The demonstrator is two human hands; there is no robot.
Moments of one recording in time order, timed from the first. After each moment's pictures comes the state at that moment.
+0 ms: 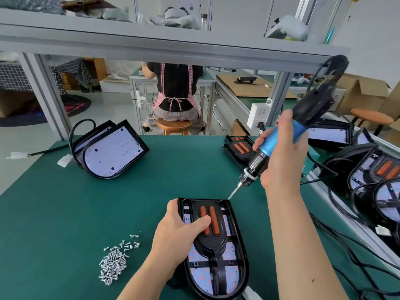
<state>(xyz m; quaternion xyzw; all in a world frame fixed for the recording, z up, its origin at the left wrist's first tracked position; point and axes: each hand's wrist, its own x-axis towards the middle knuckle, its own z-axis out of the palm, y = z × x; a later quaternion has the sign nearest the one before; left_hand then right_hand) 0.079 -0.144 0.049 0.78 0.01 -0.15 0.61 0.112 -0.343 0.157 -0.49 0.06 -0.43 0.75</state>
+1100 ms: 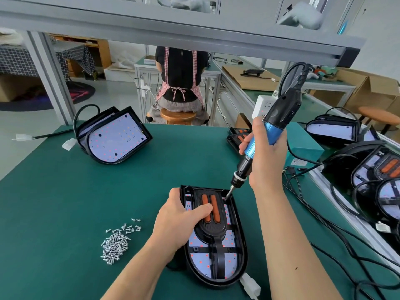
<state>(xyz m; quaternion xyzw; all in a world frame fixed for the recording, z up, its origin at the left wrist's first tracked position) 0.082 -0.145 0.047 0.78 0.02 -0.14 0.62 0.125 -0.330 0.121 -0.56 0.04 -0.39 0.73</state>
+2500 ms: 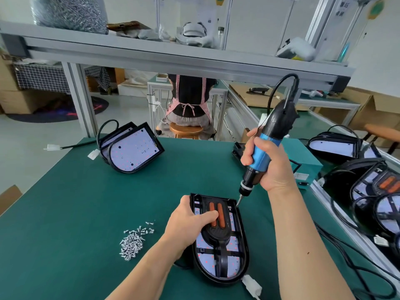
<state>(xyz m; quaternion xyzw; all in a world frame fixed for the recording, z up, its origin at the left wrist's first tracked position) 0.086 -0.144 0.042 0.77 0.00 -0.15 0.62 0.115 -0.351 0.149 -0.56 -0.15 -0.16 0.80</state>
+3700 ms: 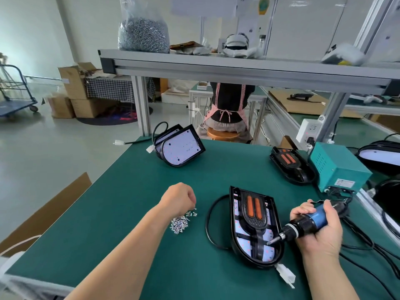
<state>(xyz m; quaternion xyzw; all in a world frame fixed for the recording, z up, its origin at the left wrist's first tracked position) 0.108 -0.038 0.071 0.95 -0.02 -0.08 0.29 0.049 -0.357 0.025 -0.12 0.11 -0.18 0.97</state>
